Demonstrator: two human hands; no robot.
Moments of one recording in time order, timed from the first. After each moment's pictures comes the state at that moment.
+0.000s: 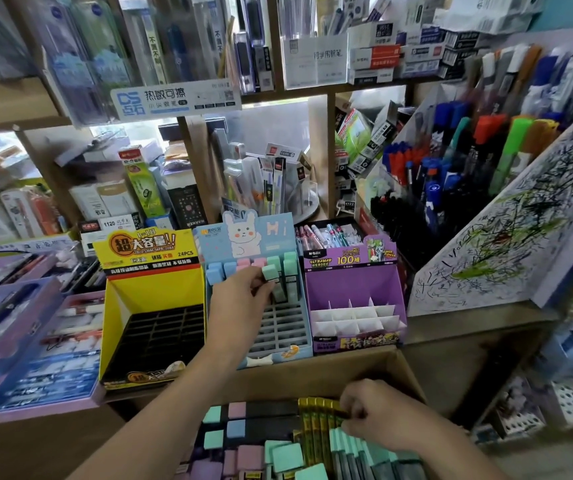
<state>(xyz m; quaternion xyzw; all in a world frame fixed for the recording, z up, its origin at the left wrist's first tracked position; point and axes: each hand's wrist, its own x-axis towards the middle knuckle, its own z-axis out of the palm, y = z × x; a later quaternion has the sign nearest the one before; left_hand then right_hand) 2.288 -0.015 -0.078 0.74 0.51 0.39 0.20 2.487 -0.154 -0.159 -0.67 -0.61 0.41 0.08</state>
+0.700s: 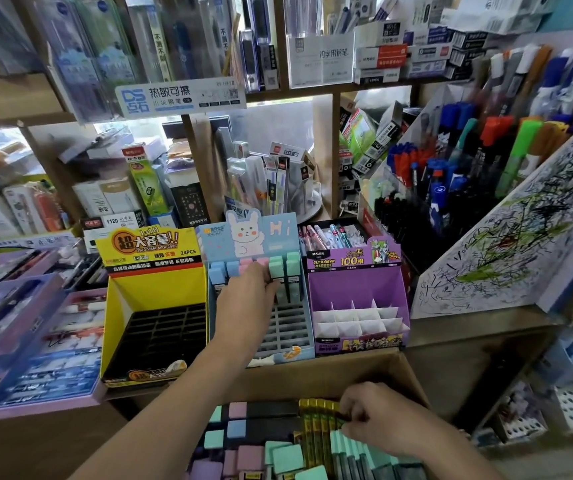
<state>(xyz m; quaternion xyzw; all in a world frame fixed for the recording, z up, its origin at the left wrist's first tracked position) 2.300 -0.019 -0.065 0.76 0.57 0.28 0.09 2.487 -0.153 -0.160 -0.67 -0.61 0.41 0.08</state>
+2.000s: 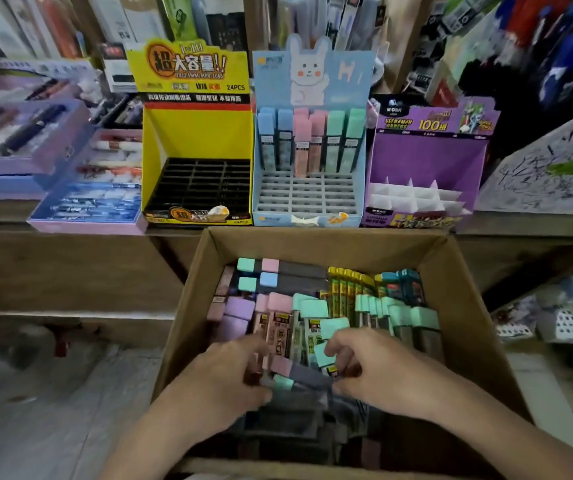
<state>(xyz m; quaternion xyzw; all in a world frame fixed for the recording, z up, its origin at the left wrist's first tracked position) 2.155 -0.209 -0.153 0.69 0.59 -0.05 0.42 2.398 -0.232 -0.152 -0.63 -0.66 0.42 -0.01</state>
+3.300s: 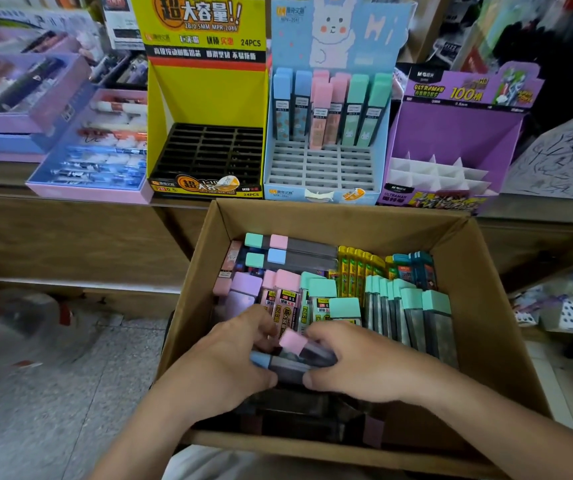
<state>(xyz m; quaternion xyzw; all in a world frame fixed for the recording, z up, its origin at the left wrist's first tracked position) 2.150 -0.215 -0.159 0.66 0.58 0.01 0.47 2.364 -0.226 -0.157 -0.56 -0.64 0.53 -0.03</state>
